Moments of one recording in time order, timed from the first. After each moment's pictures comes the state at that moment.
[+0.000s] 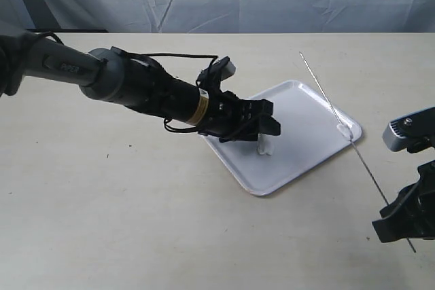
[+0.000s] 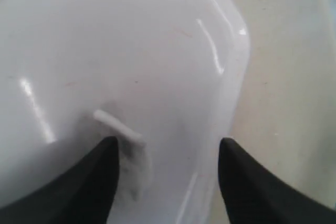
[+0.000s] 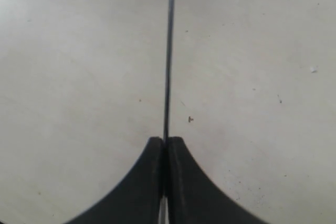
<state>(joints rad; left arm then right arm) -0.56 2.22 -1.31 1.53 -0.65 -2.09 0.20 1.06 -0.44 0.34 0.71 -0.45</state>
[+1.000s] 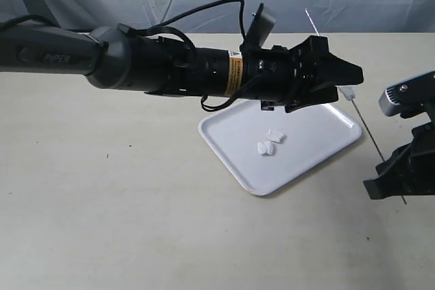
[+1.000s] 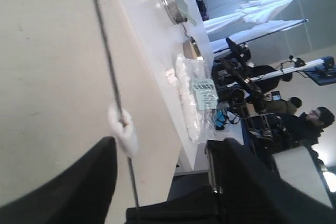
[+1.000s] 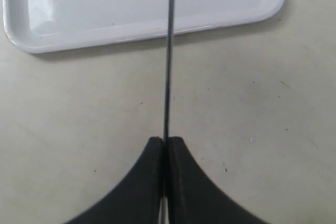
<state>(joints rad) -0.68 2.09 -1.35 1.18 -0.89 -2.03 0.20 1.13 -0.50 0.29 0.53 -0.45</state>
